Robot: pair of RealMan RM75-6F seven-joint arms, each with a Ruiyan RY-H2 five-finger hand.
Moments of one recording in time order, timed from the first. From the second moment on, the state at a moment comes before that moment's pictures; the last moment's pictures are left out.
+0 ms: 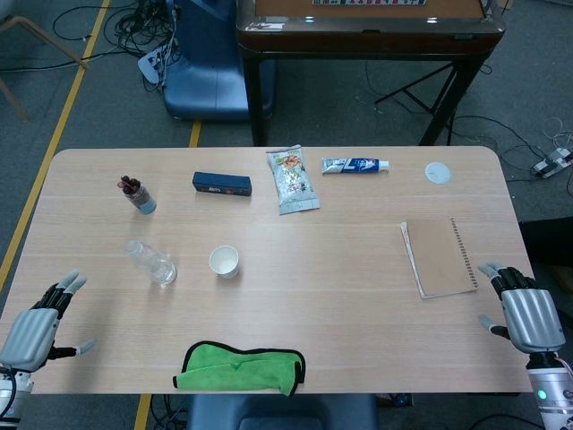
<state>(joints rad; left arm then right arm) -0.12 -1.11 0.00 -1.63 1.49 1.37 -0.06 0.09 -1.13 0.04 -1.61 -1.48 1.43 -0.18</state>
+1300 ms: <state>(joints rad) -0.22 -1.28 -0.06 -1.57 1.40 1.24 -0.13 0.07 -1.11 0.04 -1.63 -1.49 1.46 -0.16</state>
